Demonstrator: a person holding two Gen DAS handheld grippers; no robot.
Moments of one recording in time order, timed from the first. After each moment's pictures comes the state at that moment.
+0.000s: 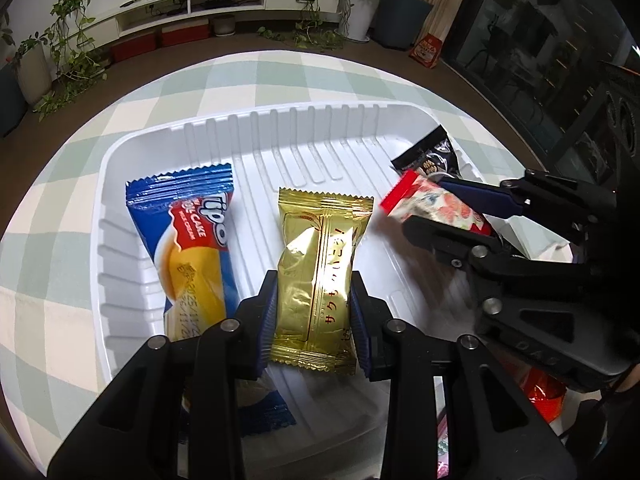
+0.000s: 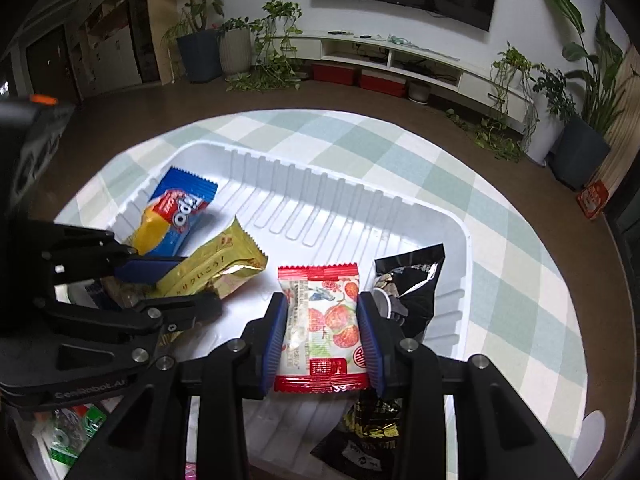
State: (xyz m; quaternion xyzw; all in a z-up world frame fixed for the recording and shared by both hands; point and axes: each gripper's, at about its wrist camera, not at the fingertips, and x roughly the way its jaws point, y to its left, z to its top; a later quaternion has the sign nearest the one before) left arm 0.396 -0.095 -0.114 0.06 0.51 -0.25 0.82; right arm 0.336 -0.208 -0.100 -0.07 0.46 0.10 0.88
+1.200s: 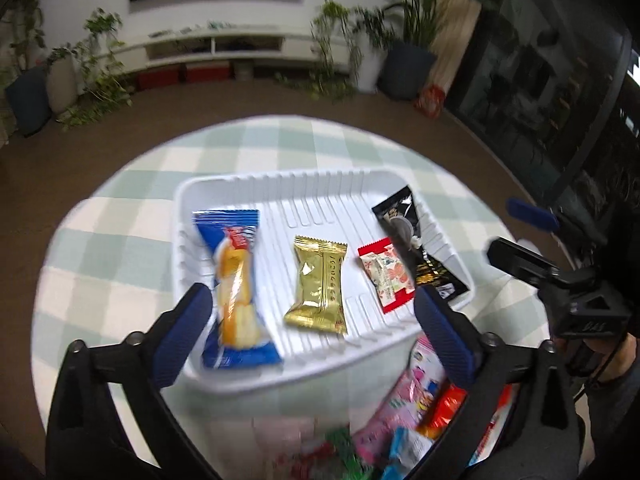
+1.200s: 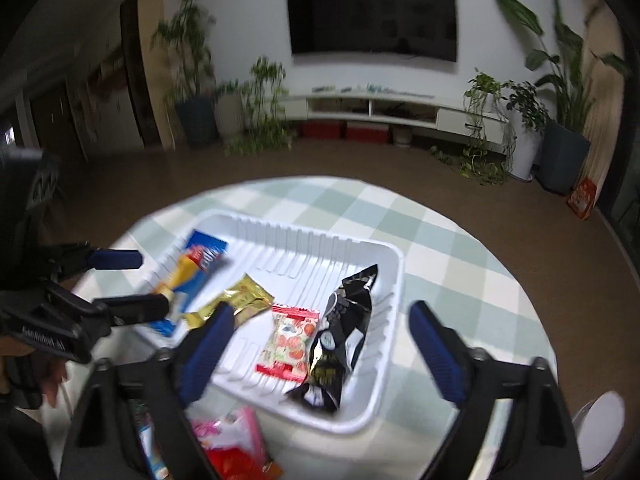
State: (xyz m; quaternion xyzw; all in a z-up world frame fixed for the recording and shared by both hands) left arm 0.333 -0.049 -0.028 0.00 0.43 -0.23 0.87; right arm 0.253 -0.270 -0.028 0.03 0.35 0.10 0.93
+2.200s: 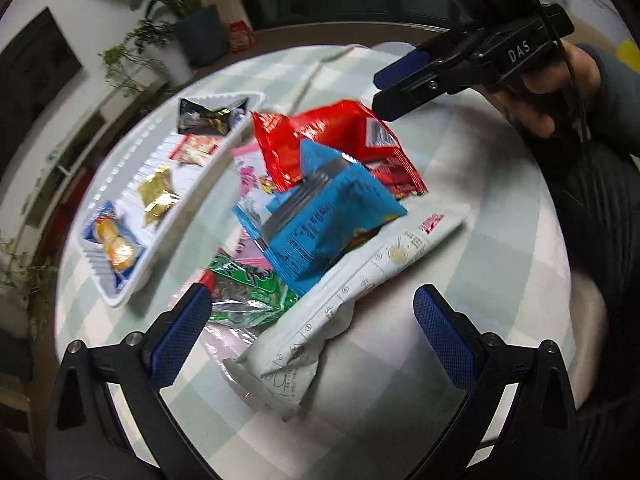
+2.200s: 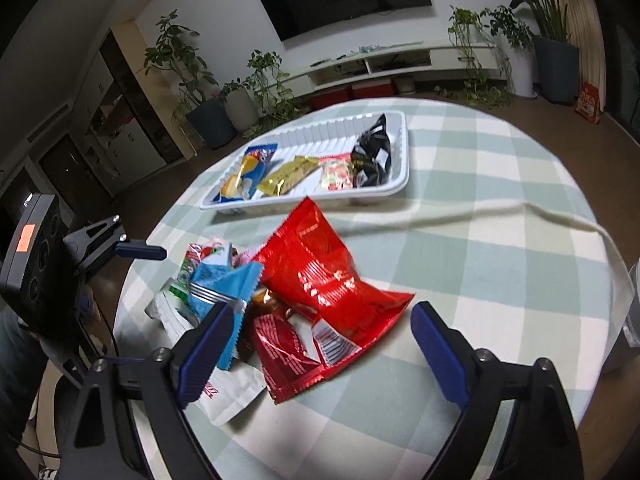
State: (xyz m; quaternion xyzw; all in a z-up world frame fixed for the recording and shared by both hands) left arm 0.151 -0.069 -0.082 0.36 0.36 -0.47 0.72; right arm 0.115 -0.270 -0.089 0.14 0.41 0.13 0.89
